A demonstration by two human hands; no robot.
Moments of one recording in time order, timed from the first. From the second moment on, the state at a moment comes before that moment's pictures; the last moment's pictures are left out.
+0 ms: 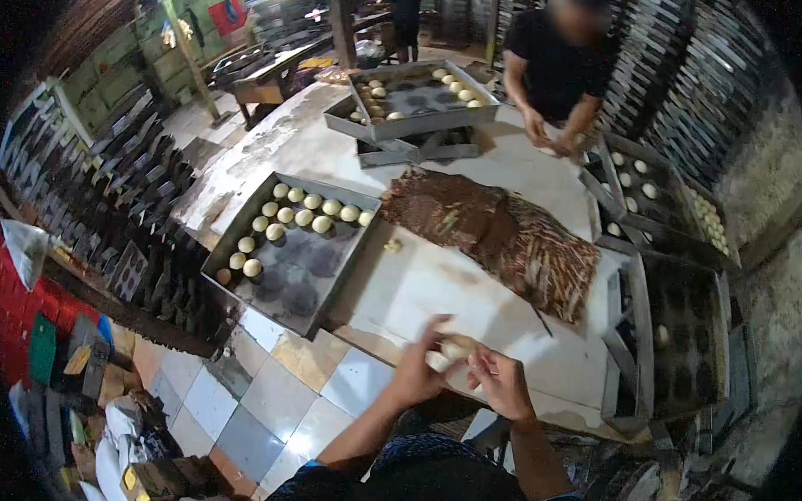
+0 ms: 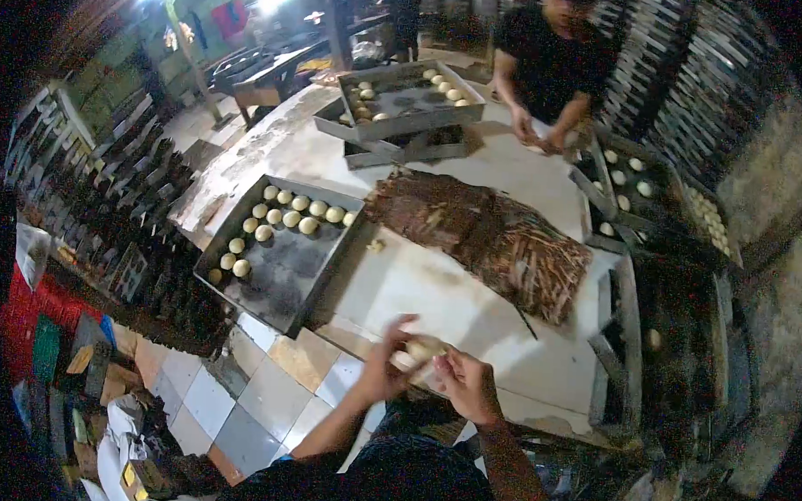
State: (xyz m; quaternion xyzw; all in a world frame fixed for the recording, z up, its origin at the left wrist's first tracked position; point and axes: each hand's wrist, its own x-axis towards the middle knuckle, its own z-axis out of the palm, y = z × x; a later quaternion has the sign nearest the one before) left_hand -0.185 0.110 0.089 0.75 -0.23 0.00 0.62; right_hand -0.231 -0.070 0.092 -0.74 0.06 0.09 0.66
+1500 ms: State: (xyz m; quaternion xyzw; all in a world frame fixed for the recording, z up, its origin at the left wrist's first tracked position) left_hand -0.003 0.092 0.030 0.40 0.01 -0.34 0.85; right_hand -0.095 -0.211 -0.016 -0.99 0.07 -0.02 0.12
